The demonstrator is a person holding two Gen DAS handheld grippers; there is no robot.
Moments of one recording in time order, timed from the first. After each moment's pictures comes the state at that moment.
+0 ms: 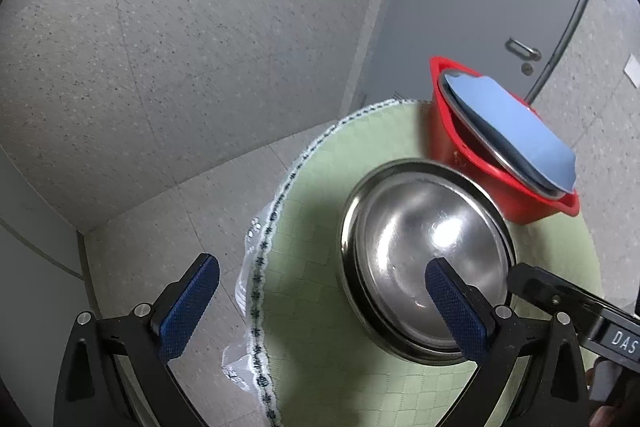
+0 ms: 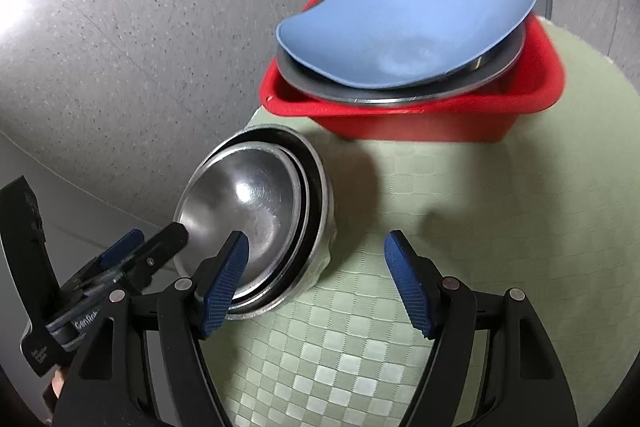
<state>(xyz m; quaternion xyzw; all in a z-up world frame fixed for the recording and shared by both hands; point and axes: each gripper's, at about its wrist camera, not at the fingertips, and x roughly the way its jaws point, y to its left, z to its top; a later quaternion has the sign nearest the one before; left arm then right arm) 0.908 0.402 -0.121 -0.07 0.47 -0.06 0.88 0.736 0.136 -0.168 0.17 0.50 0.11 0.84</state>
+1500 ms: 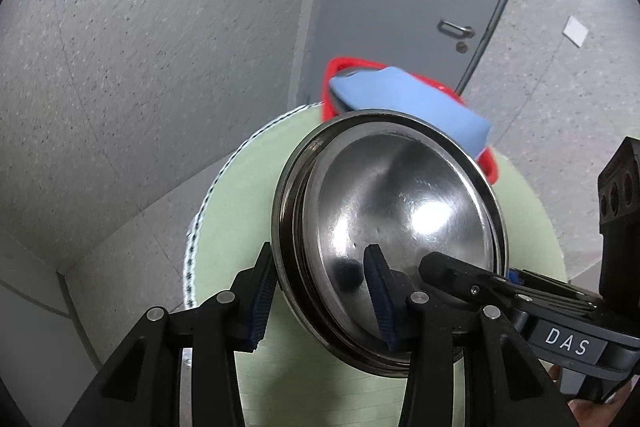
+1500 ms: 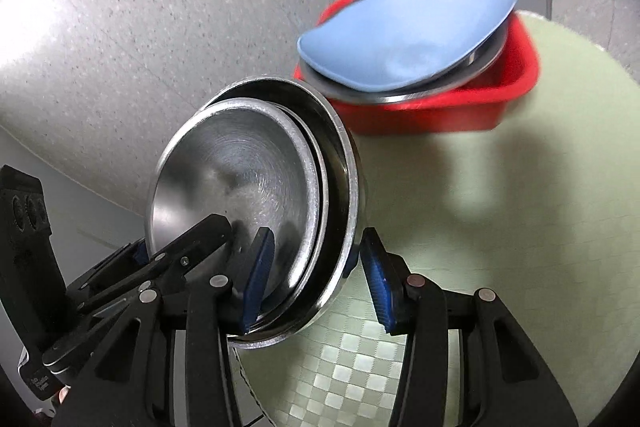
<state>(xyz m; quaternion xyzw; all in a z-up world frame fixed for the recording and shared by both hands) 0.886 0.357 -0.082 -0.03 0.45 -0.16 0.88 0.693 0.100 -0.145 0.20 0.48 0.12 0.84</state>
